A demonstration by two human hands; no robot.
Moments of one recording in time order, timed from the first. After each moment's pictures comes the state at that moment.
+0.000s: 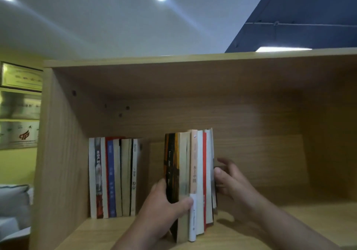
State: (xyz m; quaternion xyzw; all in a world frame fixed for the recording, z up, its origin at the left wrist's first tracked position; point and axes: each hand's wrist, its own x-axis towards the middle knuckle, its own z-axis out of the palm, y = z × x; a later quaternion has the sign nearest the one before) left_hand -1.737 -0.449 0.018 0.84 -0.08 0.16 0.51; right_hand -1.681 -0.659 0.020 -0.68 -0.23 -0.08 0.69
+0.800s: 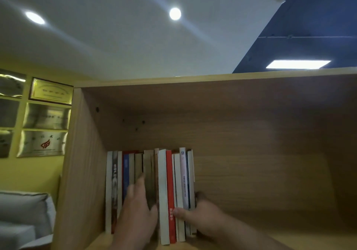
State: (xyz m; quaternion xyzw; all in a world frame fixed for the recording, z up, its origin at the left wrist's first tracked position) left_hand -1.726 -0.393 0.029 0.86 0.05 0.38 0.34; right_hand -1.663 -0.563 0.031 -0.82 -0.22 -0.01 0.52
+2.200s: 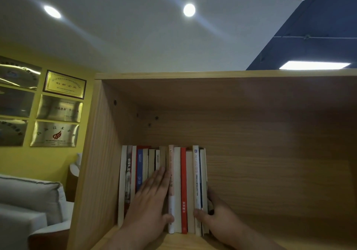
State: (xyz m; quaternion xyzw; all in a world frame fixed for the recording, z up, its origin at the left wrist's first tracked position) left_hand -1.685 -0.354 0.014 0.93 -0.08 0.33 0.09; right_hand -1.648 -0.564 0.012 -0.85 -0.25 -0.08 0.46
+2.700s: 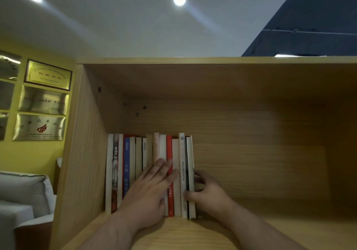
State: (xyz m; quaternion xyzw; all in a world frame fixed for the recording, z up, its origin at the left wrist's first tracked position) left_hand -1.695 -0.372 0.019 0.94 -0.15 0.31 -0.05; right_hand -1.658 -0.571 0.020 -0.81 -0.20 -0.07 0.54
